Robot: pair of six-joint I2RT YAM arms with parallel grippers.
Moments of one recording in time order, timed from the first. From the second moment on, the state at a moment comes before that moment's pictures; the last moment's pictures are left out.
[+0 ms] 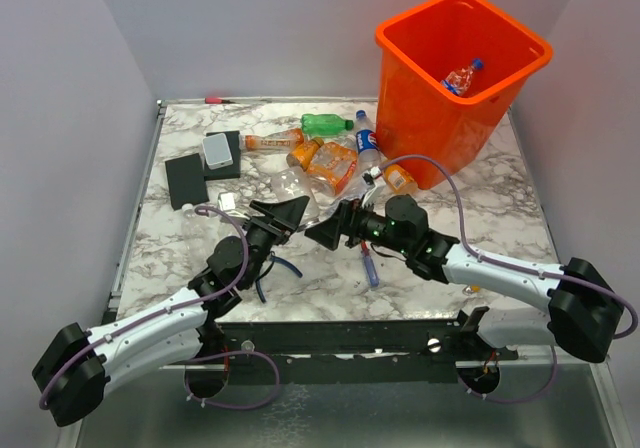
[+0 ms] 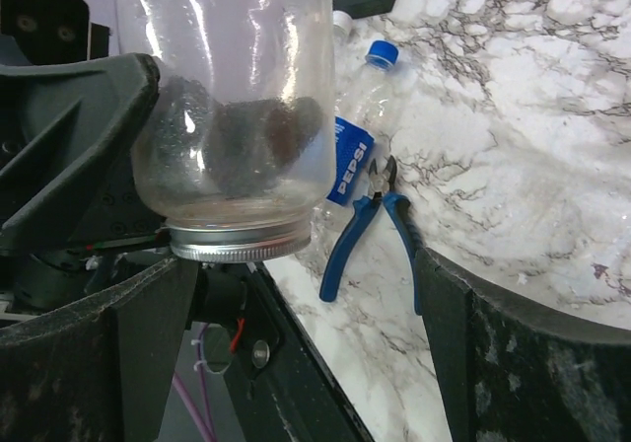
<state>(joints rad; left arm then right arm) -0.86 0.79 0.30 0.59 -0.44 -1.15 0.89 1.25 0.67 0.39 -0.16 0.74</state>
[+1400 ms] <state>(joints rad) -0.91 0.73 0.26 0.63 -0.51 -1.22 0.94 1.27 0.70 0.51 -0.15 0.72</state>
